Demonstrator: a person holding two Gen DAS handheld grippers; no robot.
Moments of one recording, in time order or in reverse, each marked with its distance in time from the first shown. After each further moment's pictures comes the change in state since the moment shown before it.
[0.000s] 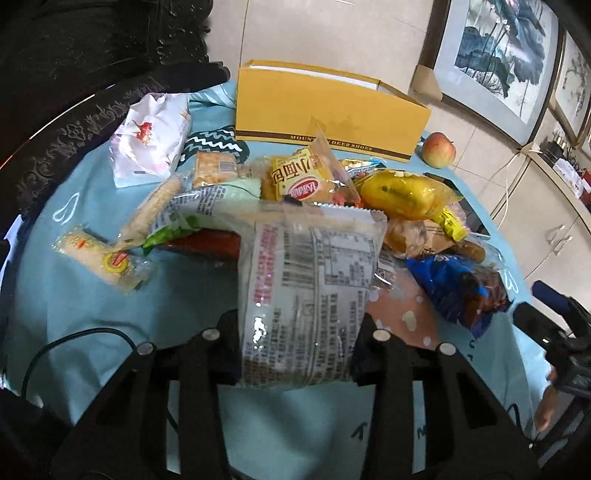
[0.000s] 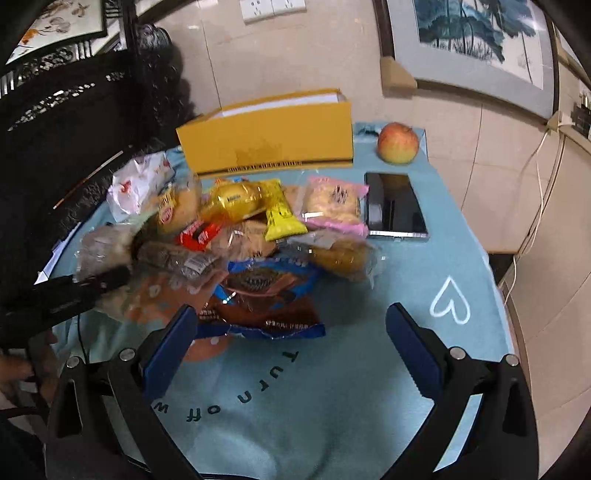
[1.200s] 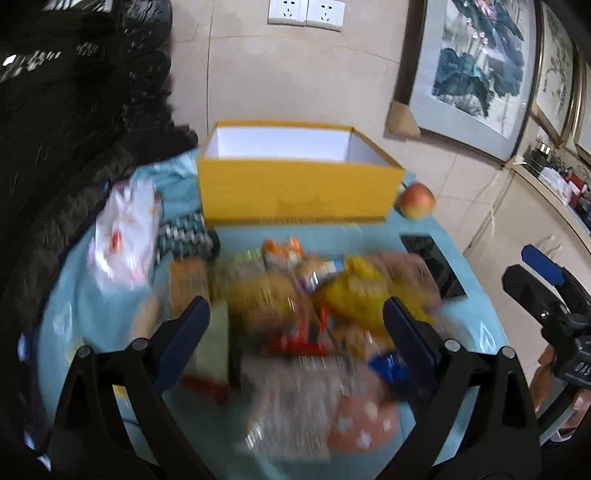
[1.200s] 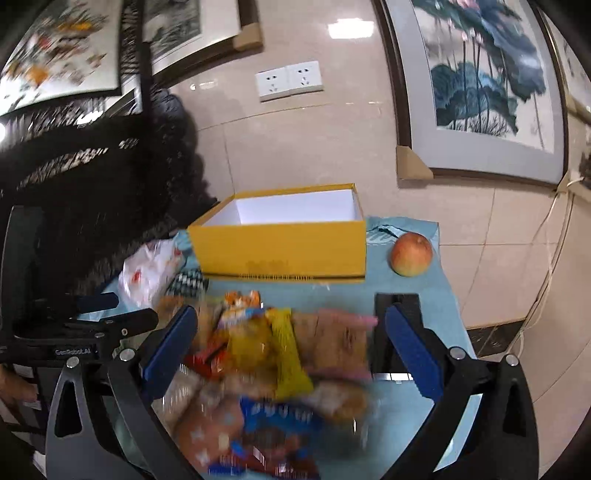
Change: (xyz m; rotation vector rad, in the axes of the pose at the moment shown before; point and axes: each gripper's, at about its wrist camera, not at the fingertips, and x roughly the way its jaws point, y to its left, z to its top) left arm -0.016 -0.031 0.083 0.086 -0.091 -0.040; right arm -0.023 0.011 0.089 -0.070 -0.284 0.039
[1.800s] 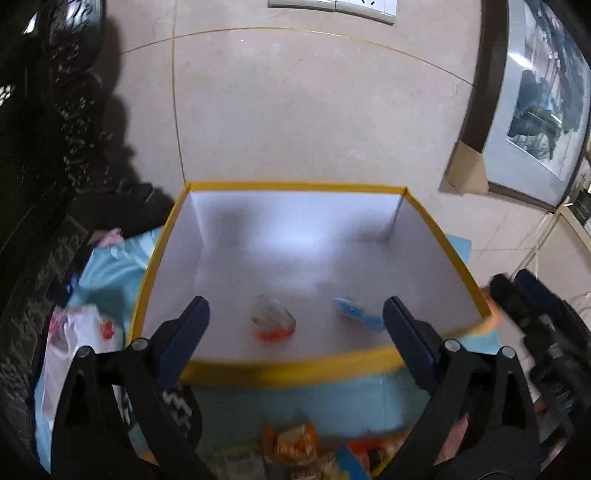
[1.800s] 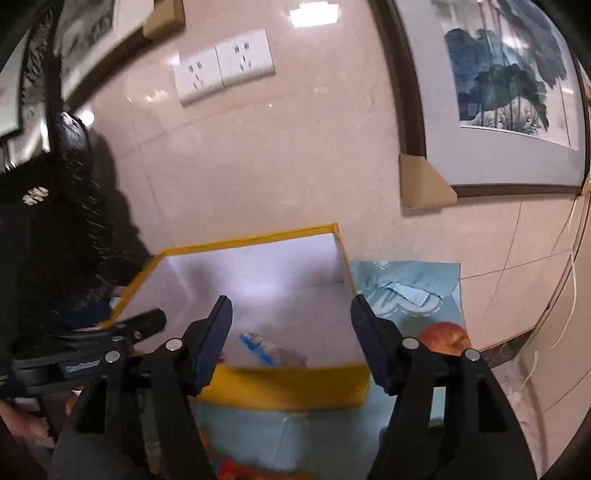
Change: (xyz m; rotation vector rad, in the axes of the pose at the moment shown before) left arm 0.167 0.015 0.198 -0.034 0.004 0.059; right arm 0.189 -0.069 0.124 0.133 0.011 -0.055
